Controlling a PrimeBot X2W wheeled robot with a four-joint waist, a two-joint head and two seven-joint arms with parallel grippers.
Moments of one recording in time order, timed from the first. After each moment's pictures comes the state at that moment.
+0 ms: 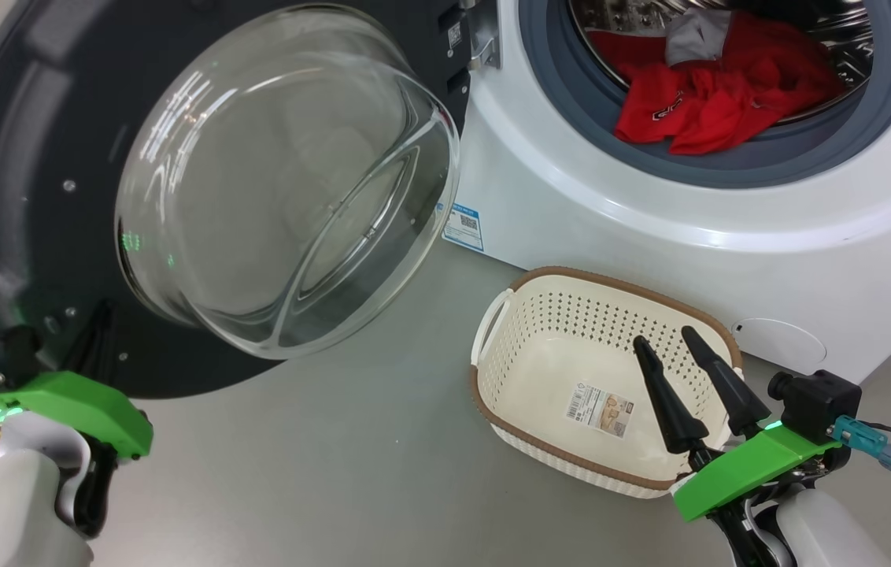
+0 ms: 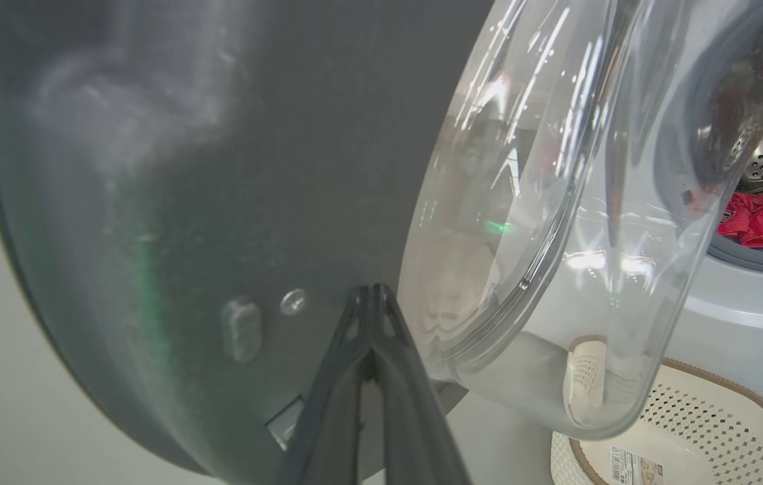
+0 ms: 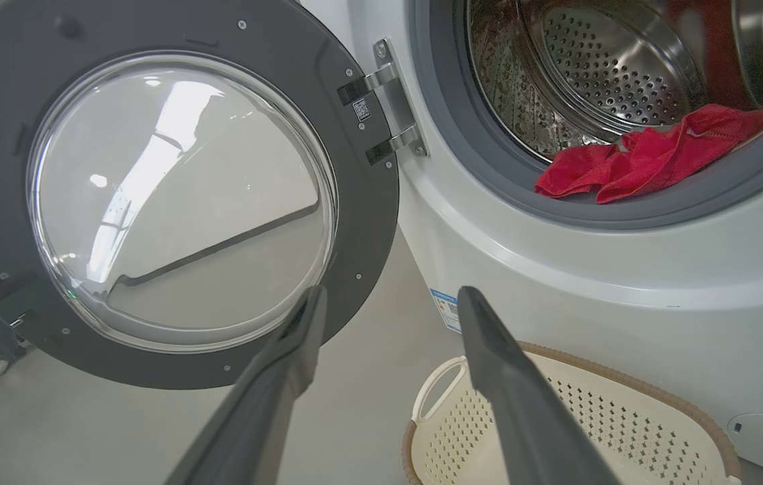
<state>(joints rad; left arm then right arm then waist) -0.53 0.29 -0.26 0.70 -0.55 -0.11 -0.16 -0.25 -0.21 0.26 0.31 0.56 0.12 -0.25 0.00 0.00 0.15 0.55</state>
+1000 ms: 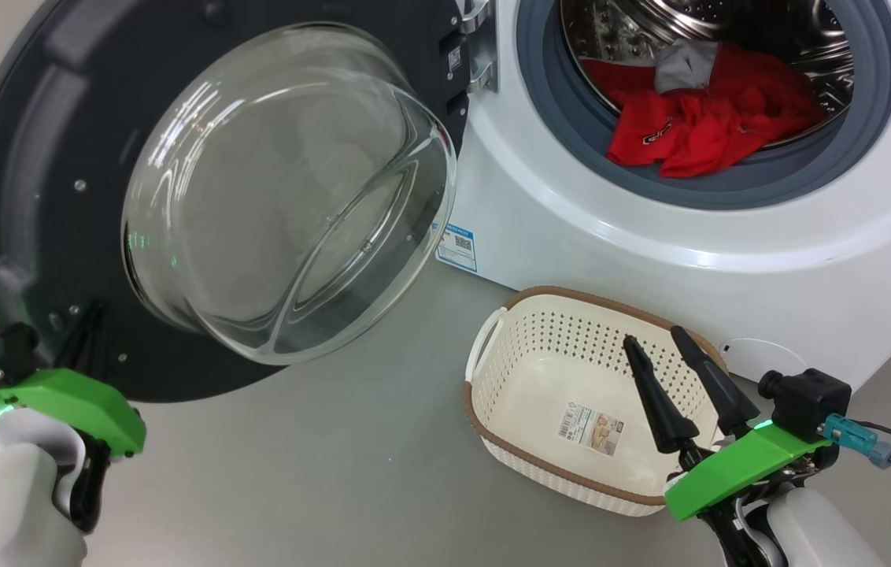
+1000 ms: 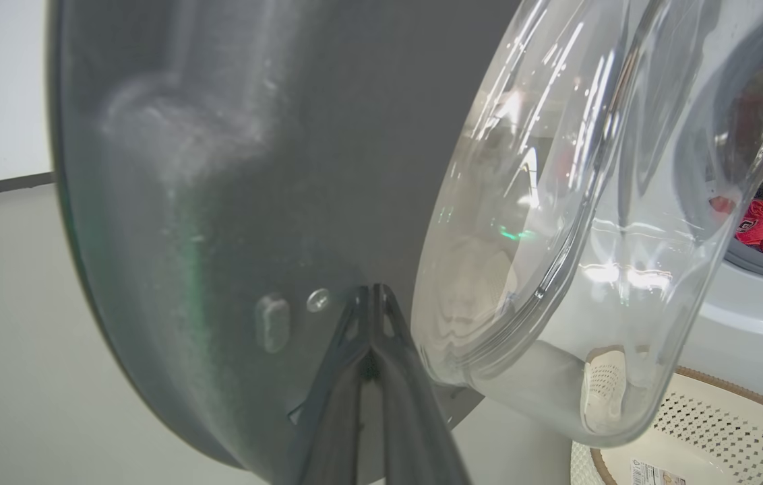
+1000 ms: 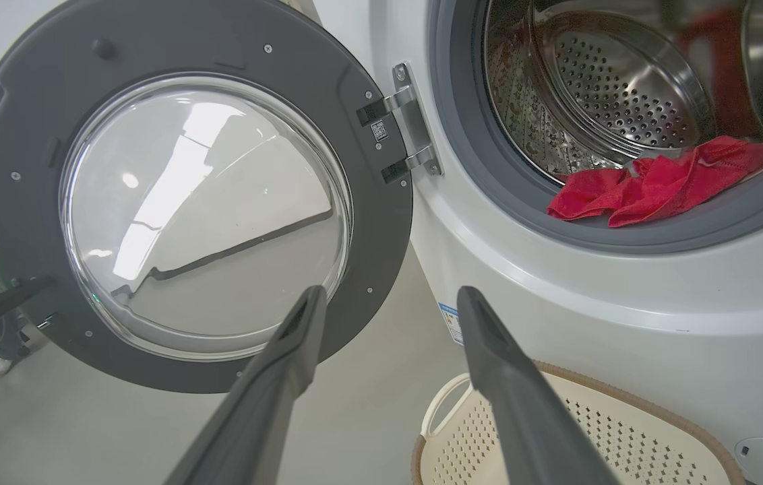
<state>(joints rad) -0.64 0.30 -0.35 0.90 -0.59 -0.13 -0.24 -0.26 -0.20 0.28 0.32 0.57 0.12 -0.25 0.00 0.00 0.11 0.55</state>
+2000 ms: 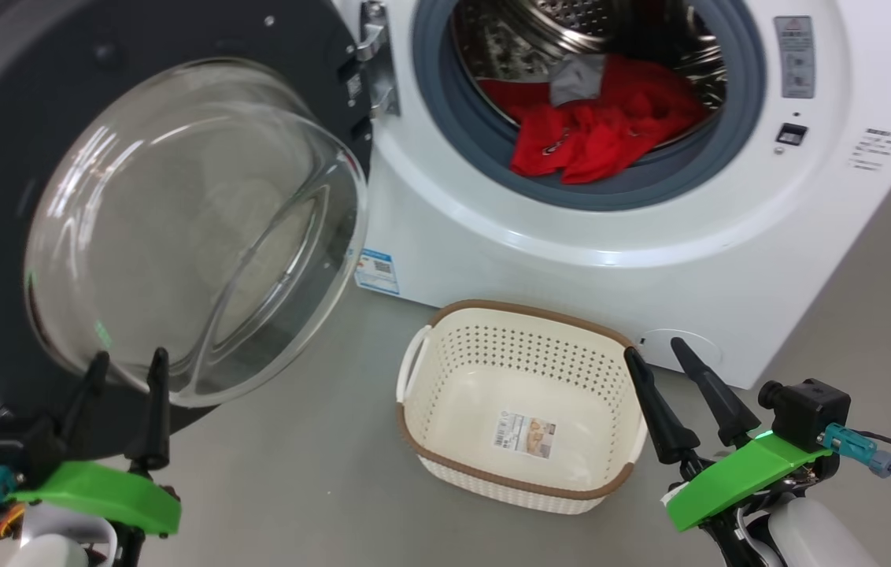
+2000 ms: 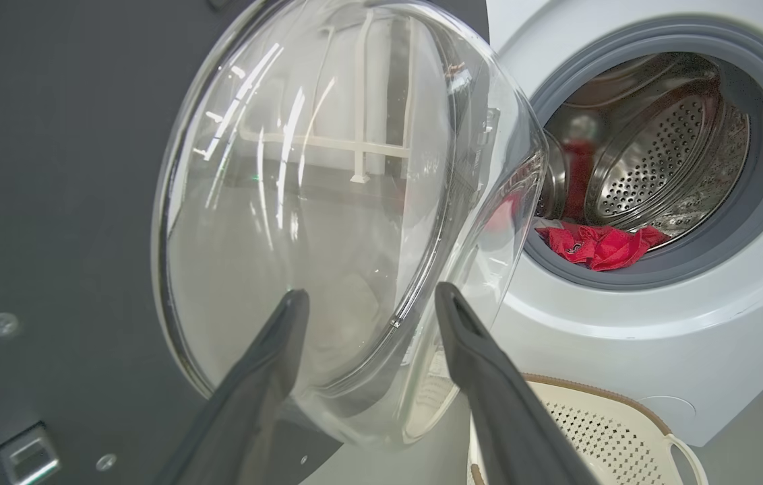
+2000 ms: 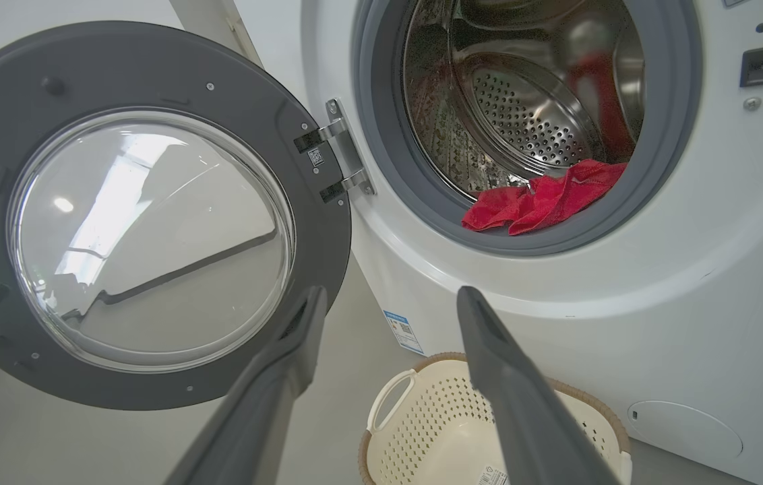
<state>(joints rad) -0.29 0.34 -0.31 0.38 -0.60 -0.03 -0.25 -0.24 -0.20 0.28 0.32 0.58 0.12 -0.25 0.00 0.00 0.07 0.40</state>
